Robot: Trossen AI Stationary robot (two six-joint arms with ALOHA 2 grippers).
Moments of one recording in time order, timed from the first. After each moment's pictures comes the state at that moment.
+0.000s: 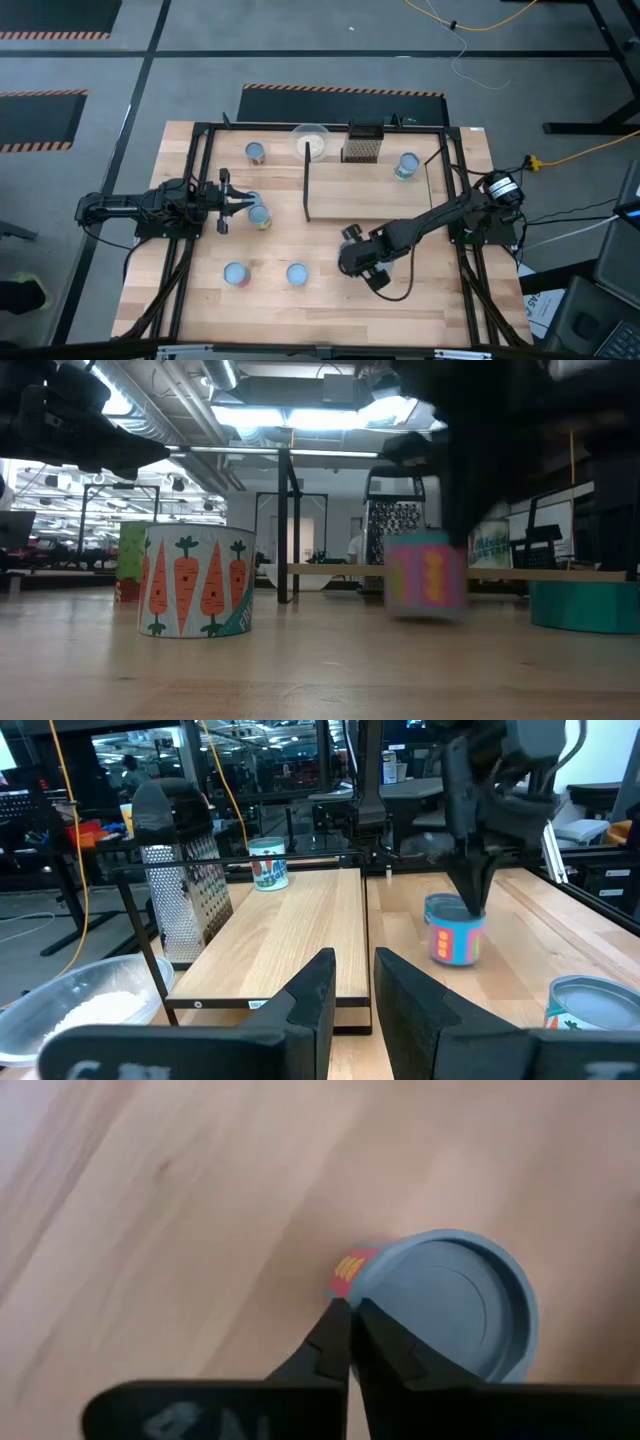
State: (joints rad) left arm 0.06 0.00 0.01 0.02 -0.04 0.06; right arm 0.38 1.79 1.22 -0.63 0.09 -0.13
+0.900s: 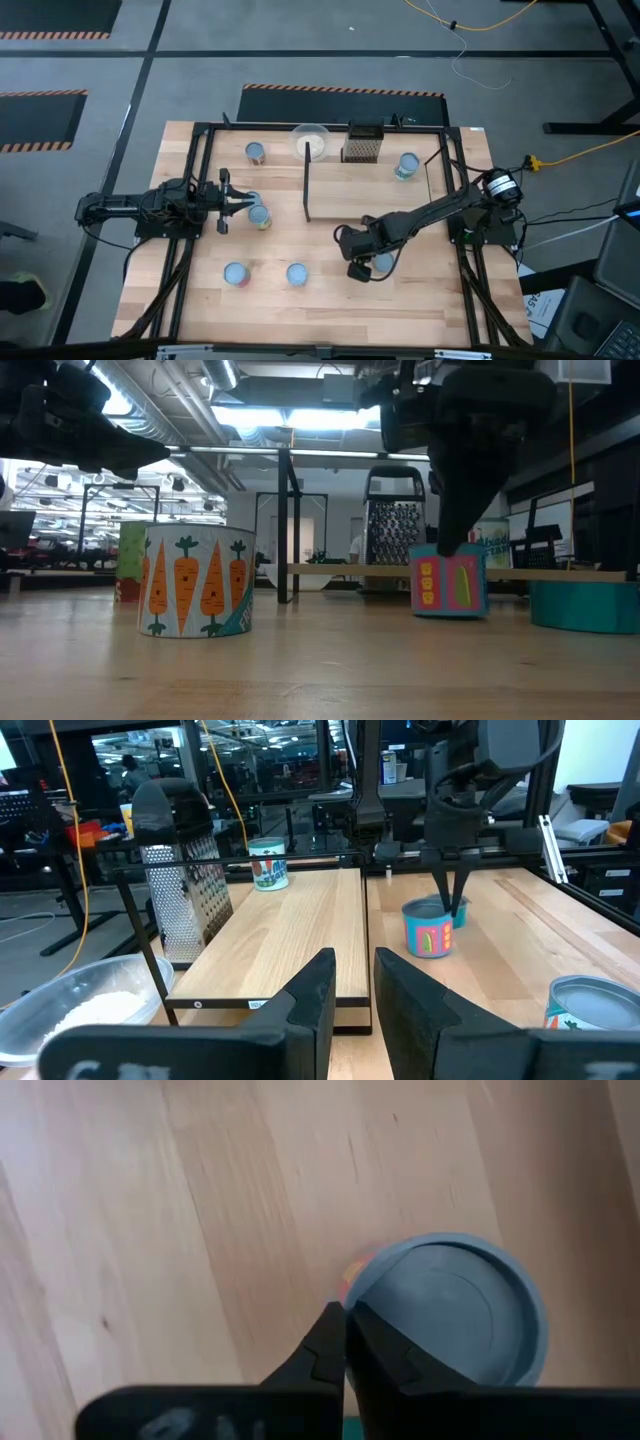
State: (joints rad) left arm 0.06 0.00 0.01 0.02 -0.04 0.06; right arm 0.32 1.79 1.20 -0.68 0.08 0.59
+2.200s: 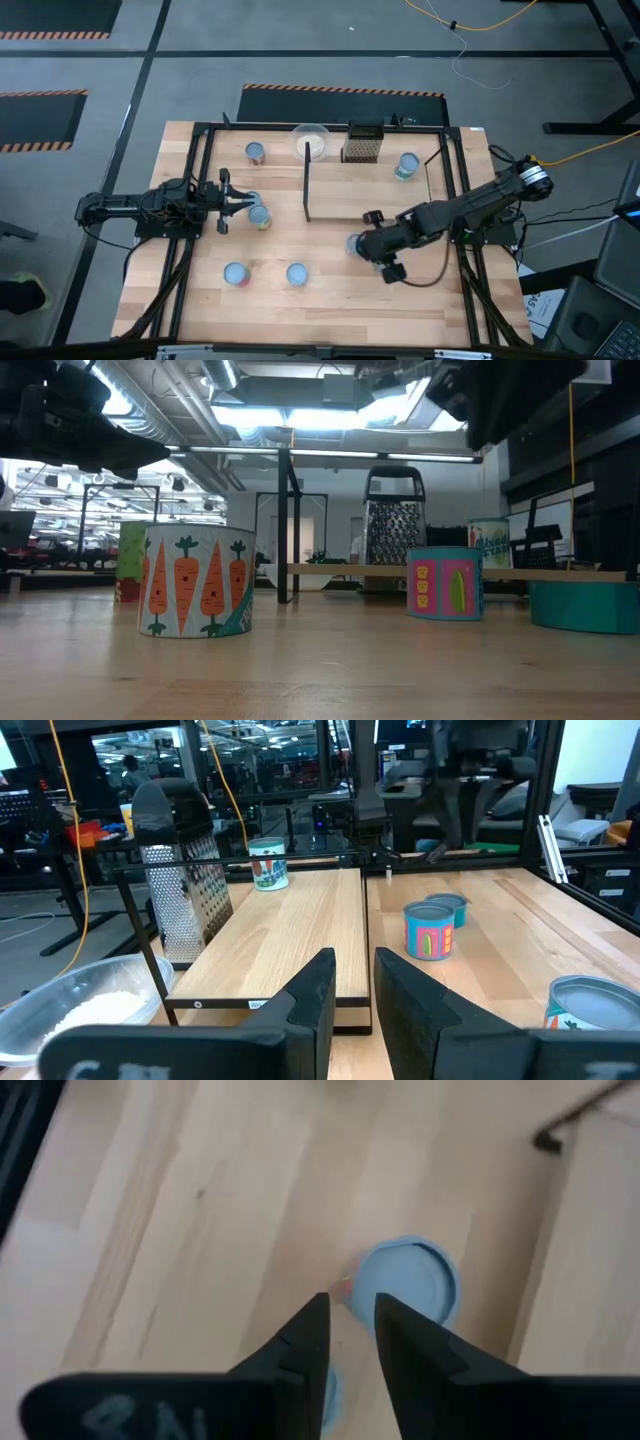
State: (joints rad) left arm 0.06 0.00 0.01 0.02 -0.04 0.06; right arm 0.39 1.53 1.21 -0.80 0.09 0.02
